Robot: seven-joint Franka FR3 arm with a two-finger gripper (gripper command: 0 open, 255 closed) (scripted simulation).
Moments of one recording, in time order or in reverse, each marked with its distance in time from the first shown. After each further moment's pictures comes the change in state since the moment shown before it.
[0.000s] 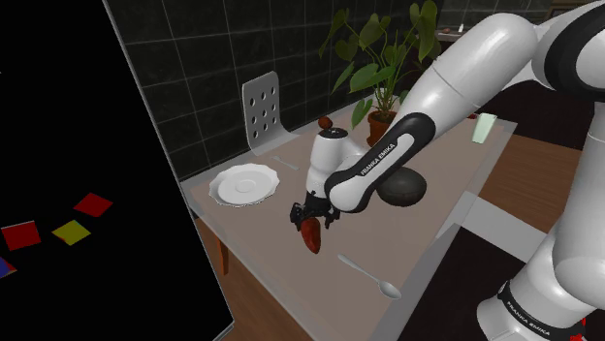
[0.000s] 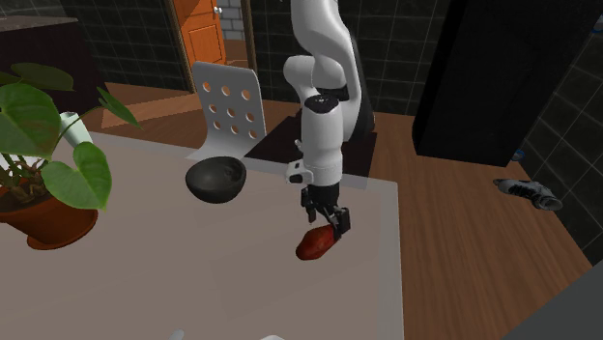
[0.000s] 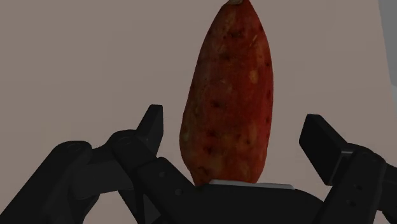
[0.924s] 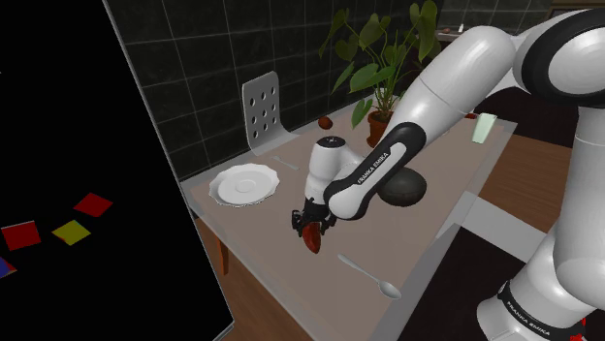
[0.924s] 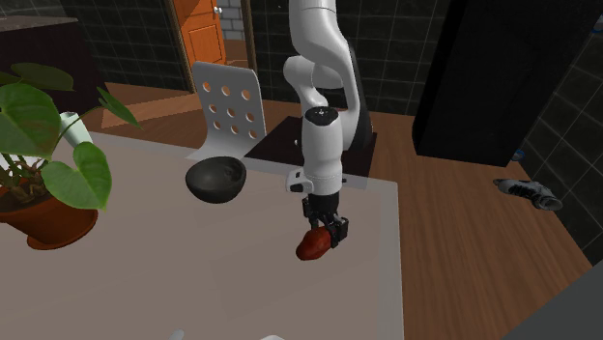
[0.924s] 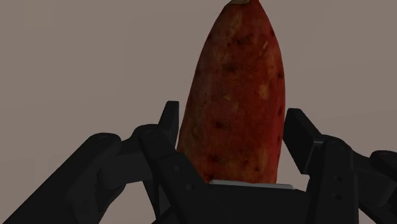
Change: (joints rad) arm 0.020 0.066 -0.022 0.014 -0.035 0.050 0.025
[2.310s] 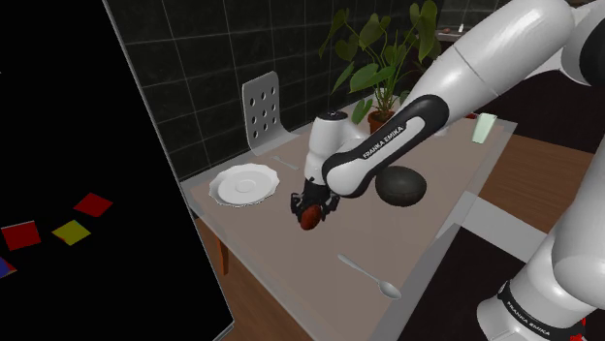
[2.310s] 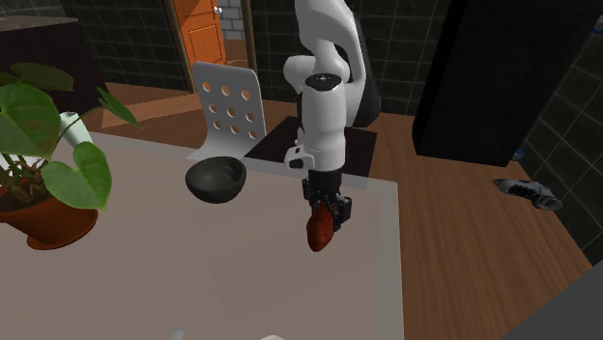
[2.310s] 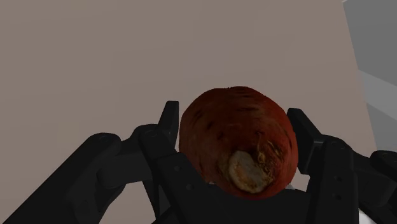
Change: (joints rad) arm -0.035 -0.155 0.045 0.009 0.082 -0.158 -0.050
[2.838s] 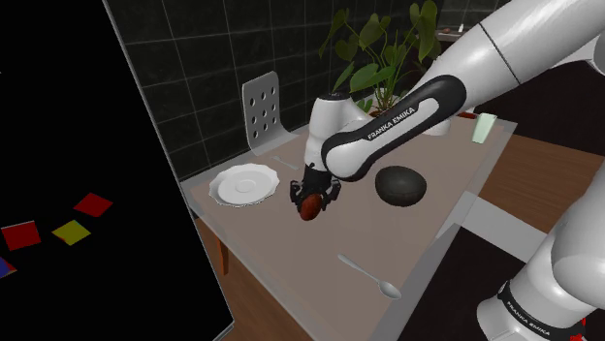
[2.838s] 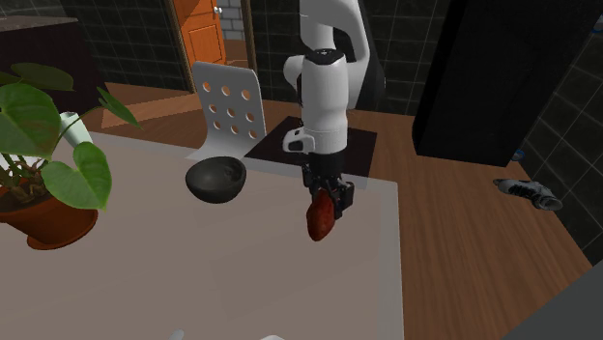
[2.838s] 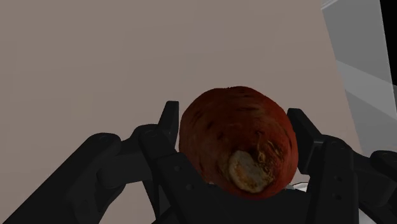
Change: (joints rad) arm -0.010 -0.087 0.010 0.025 0.043 -0.108 -0.026
